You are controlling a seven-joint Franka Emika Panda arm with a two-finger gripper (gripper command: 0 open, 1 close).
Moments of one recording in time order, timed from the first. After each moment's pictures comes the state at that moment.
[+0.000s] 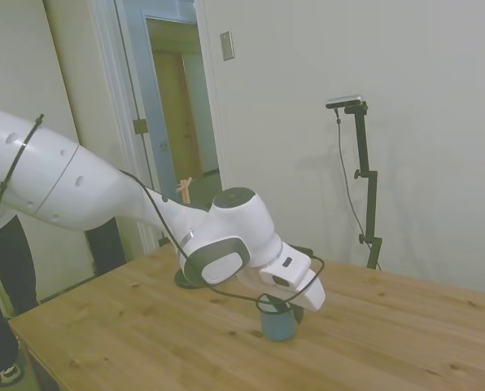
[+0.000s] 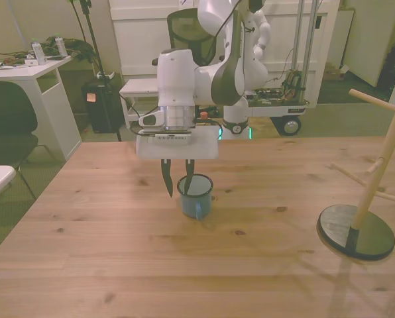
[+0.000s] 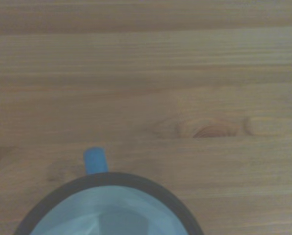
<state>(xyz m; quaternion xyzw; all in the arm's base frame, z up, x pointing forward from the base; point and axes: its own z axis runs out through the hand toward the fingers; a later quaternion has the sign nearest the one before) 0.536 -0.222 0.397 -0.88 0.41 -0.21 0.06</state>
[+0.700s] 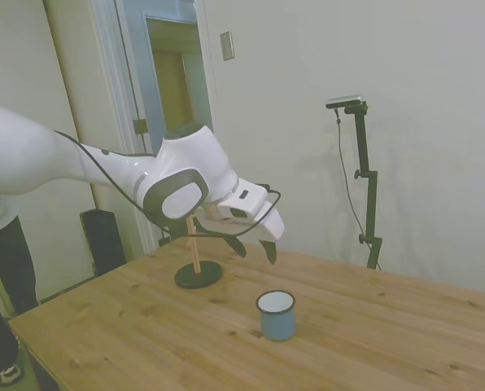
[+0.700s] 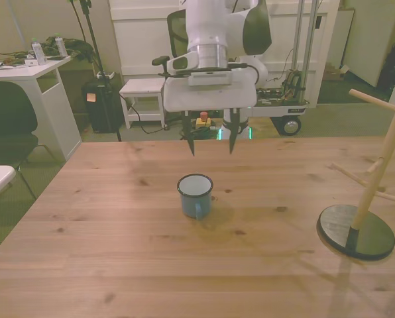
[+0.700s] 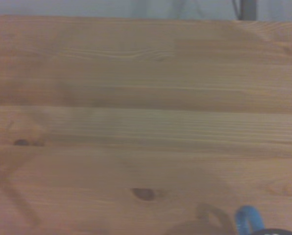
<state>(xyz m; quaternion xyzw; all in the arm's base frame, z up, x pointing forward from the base) 0.545 -0.115 0.500 -0.90 0.36 -0.20 0.10</state>
